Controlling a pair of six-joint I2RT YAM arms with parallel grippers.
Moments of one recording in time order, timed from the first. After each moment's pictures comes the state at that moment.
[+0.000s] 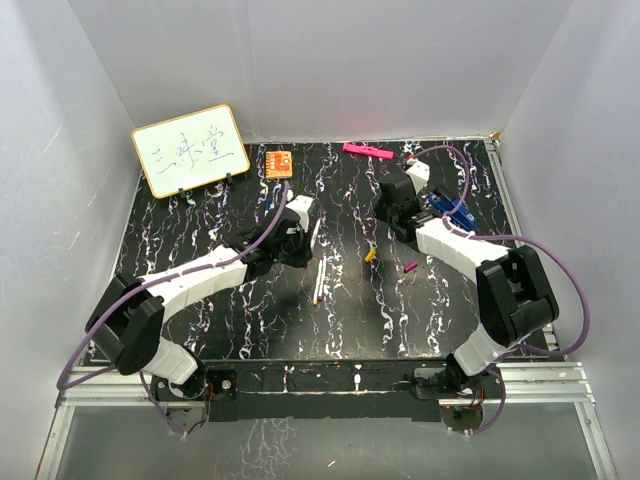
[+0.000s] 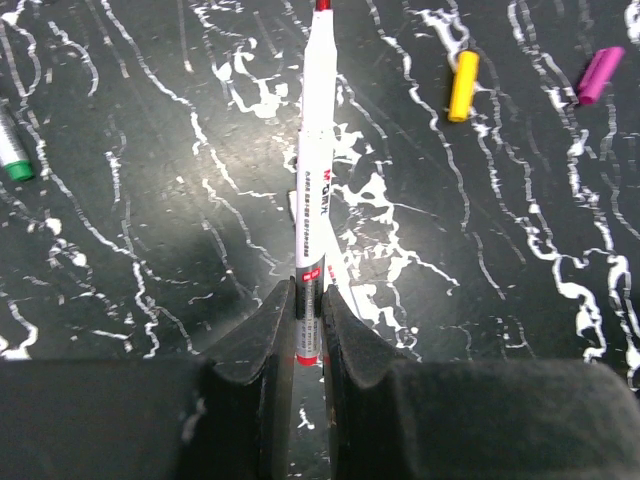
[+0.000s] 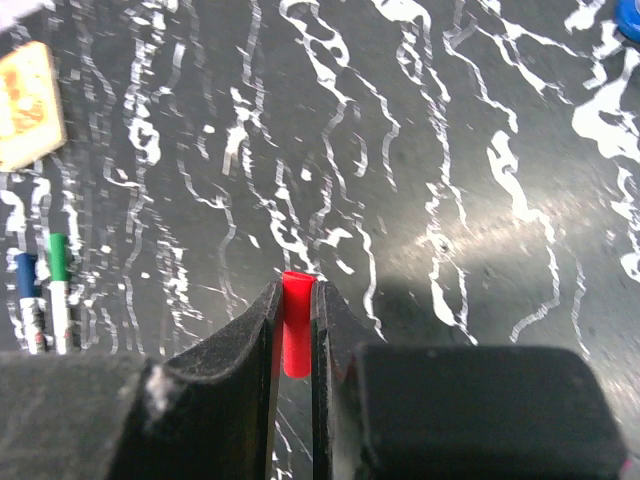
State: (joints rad) left arm -0.74 1.48 0.94 -0.21 -0.06 -0.33; right arm 0.42 1.59 1.02 -0.06 0.37 0.70
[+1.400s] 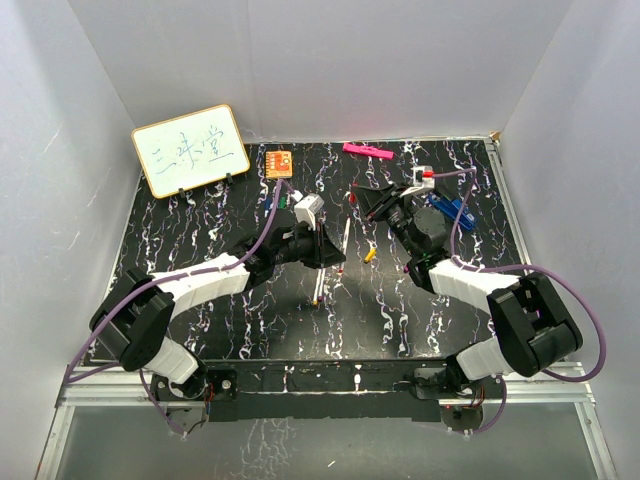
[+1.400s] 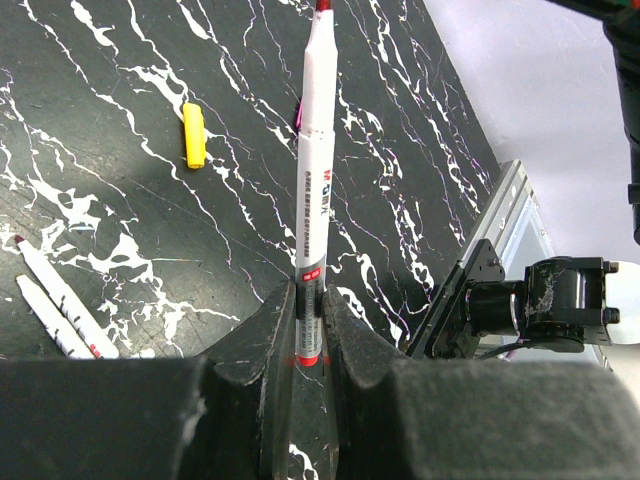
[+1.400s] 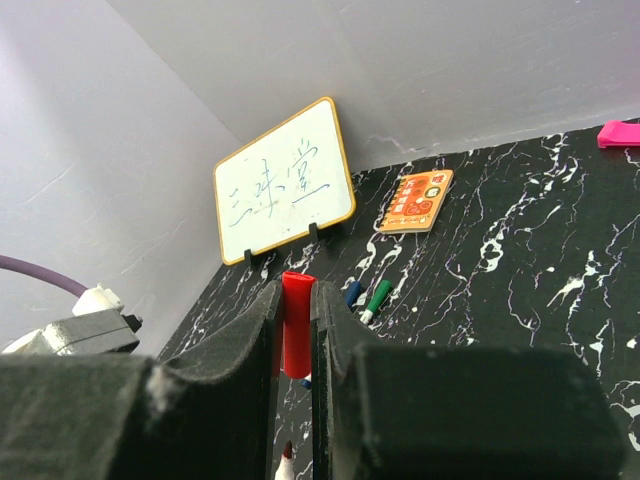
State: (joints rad) left arm -0.74 1.50 0.82 0.27 0.37 -0.61; right arm 0.43 1.41 0.61 0.99 -0.08 0.66
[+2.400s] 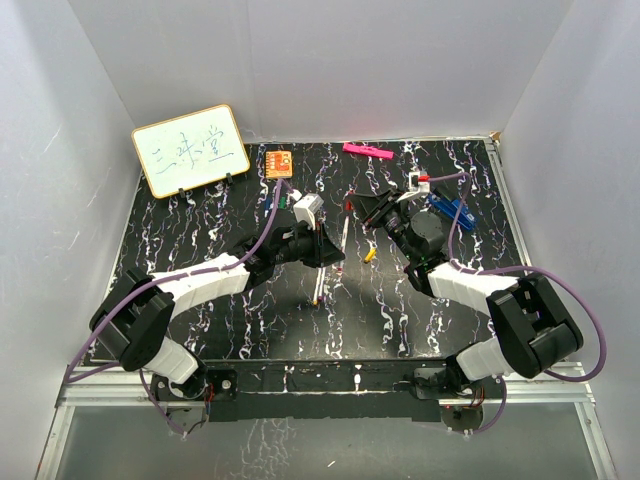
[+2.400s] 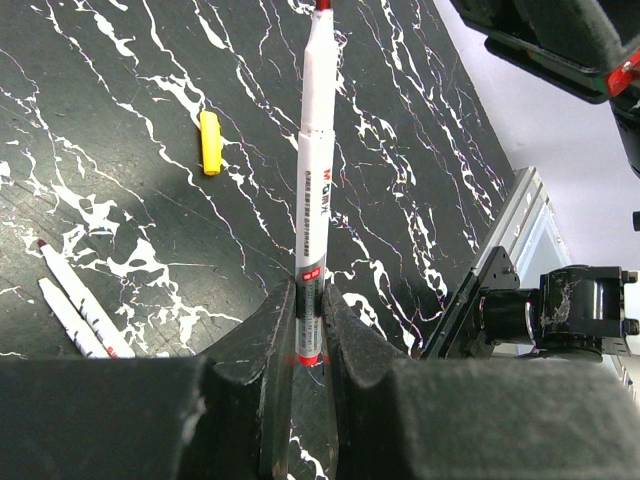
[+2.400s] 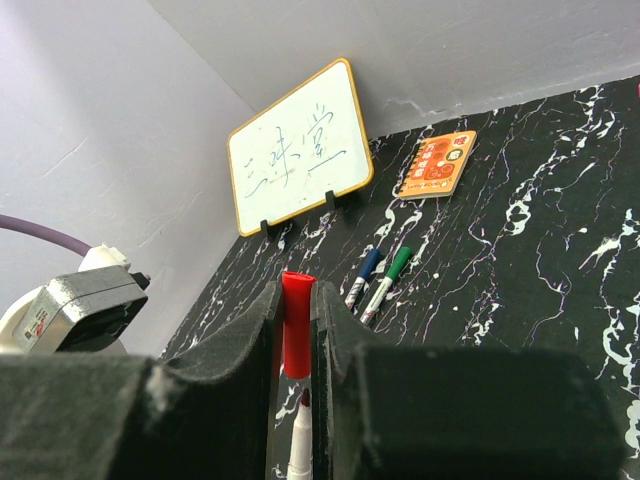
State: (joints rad) left arm -0.74 1.50 0.82 0.26 0.34 -0.59; right arm 0.45 1.40 0.58 0.98 -0.10 0.70
